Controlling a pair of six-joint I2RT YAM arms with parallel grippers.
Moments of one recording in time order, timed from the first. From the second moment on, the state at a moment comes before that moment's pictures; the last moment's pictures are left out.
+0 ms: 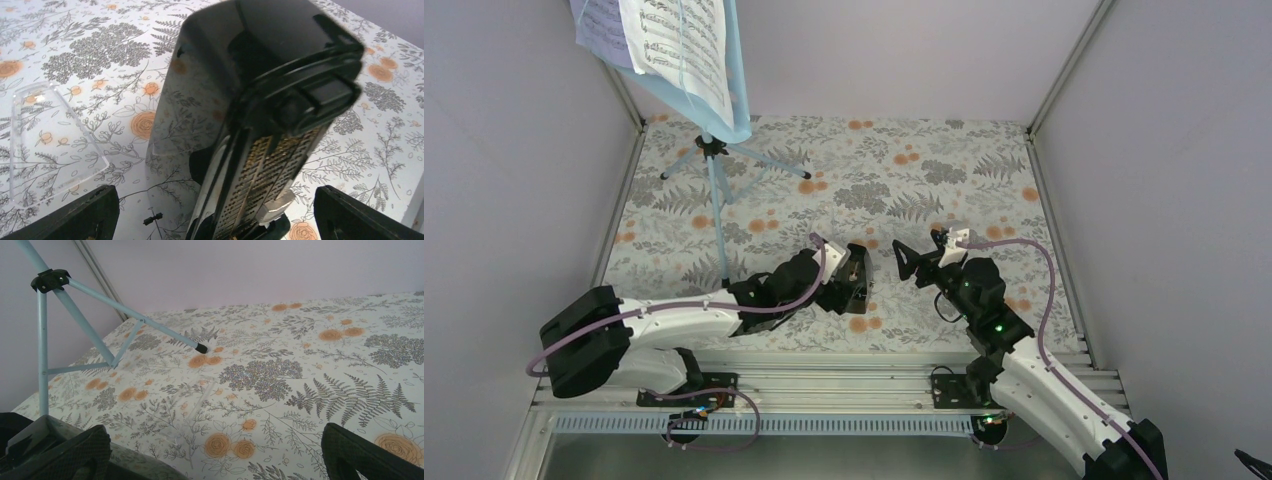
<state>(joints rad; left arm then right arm) -1.06 1.29 0.60 0.18 -0.19 -0.28 0.55 0.62 0.30 0.15 0.03 0.31</state>
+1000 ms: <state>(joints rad) -1.01 1.14 0.54 0.19 -0.12 -0.31 0.54 0.59 0.29 0.11 0.03 0.33</state>
